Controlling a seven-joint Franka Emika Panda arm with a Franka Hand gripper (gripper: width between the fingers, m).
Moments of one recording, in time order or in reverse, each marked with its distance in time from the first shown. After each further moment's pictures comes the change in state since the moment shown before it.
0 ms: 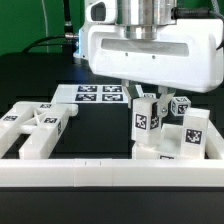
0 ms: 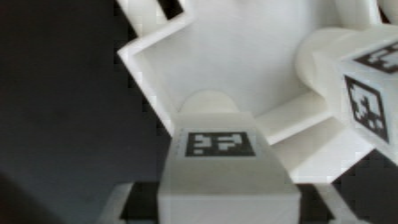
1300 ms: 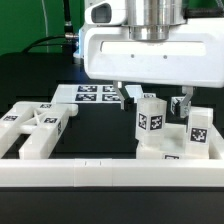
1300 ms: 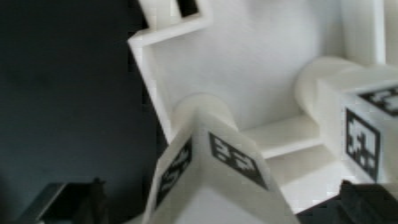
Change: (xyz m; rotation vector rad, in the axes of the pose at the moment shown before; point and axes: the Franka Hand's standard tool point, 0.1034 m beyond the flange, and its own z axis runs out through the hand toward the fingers) arm -0.005 -0.003 0.001 0.001 -0.001 -0.517
